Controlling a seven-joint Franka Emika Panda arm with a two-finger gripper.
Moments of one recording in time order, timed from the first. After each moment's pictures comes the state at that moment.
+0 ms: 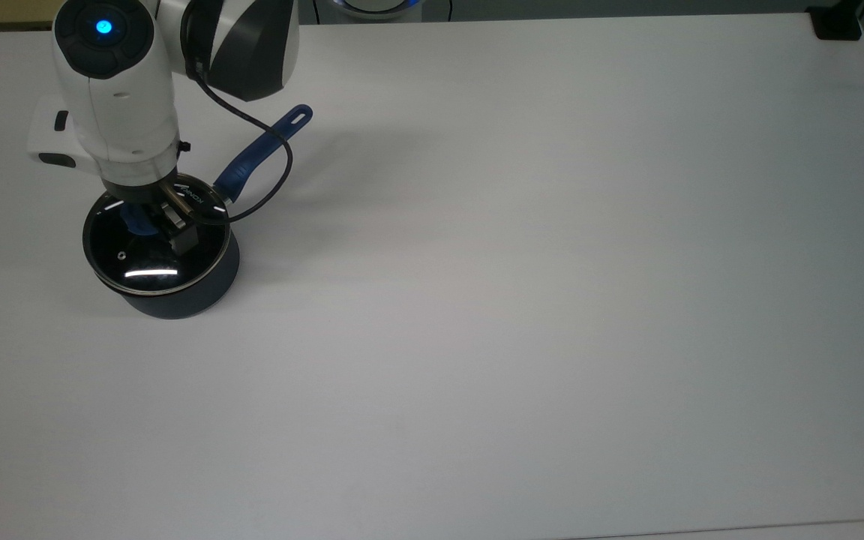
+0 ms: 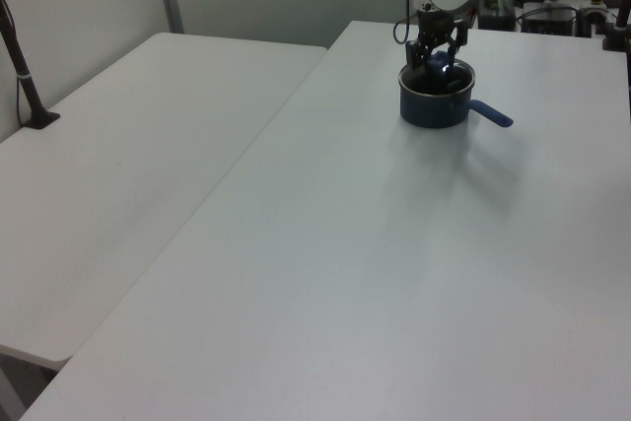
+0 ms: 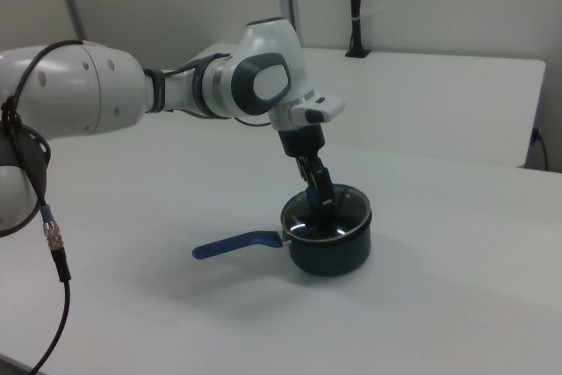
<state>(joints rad) -0.11 0.49 -0.14 -1.45 -0.22 1.94 0.59</state>
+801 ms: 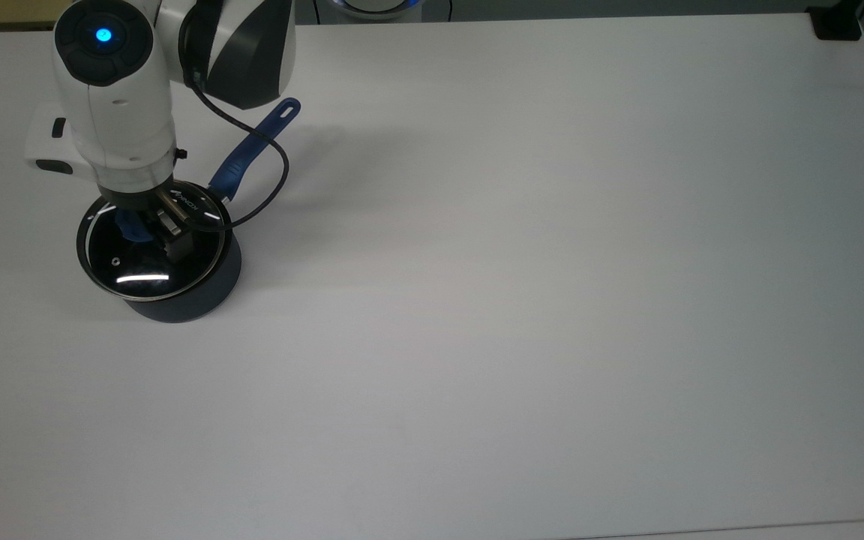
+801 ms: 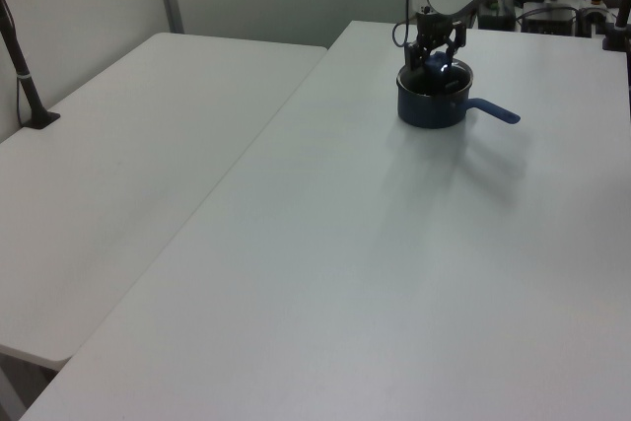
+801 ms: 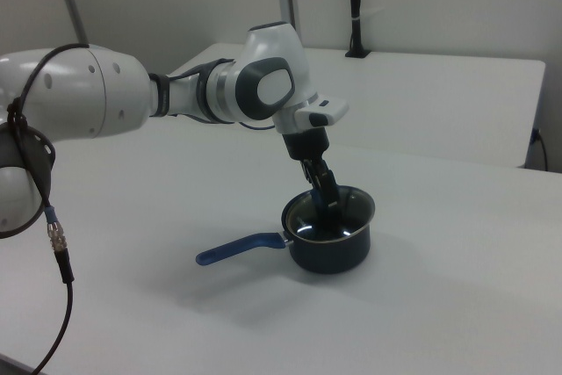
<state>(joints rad) -0.11 0.51 -0.15 -1.45 -0.23 1.97 0.59</state>
